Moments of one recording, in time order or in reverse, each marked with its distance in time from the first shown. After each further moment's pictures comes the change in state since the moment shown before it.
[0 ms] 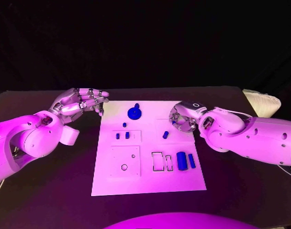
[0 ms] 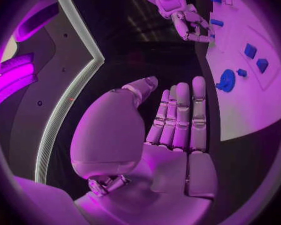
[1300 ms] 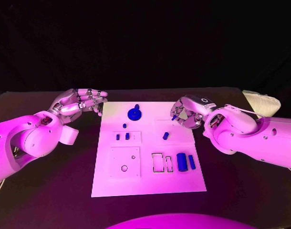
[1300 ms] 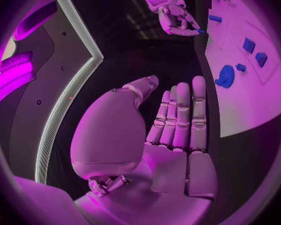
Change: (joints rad) left arm -0.001 0.009 0.000 -0.026 0.014 -0.001 -0.004; left_hand 0.017 -0.004 -0.014 -0.003 0.000 -0.023 0.005 -0.004 -0.005 -0.015 0.007 0.000 -0.008 0.004 0.004 0.000 0.000 0.000 0.007 0.000 -0.012 -0.010; right arm 0.044 -0.102 0.008 0.181 0.062 -0.086 -0.057; right_hand 0.016 0.016 0.027 -0.022 -0.010 0.005 -0.007 0.012 0.011 0.009 0.009 0.004 0.010 0.002 -0.005 0.000 -0.009 0.000 0.004 -0.004 0.027 0.000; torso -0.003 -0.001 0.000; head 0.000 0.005
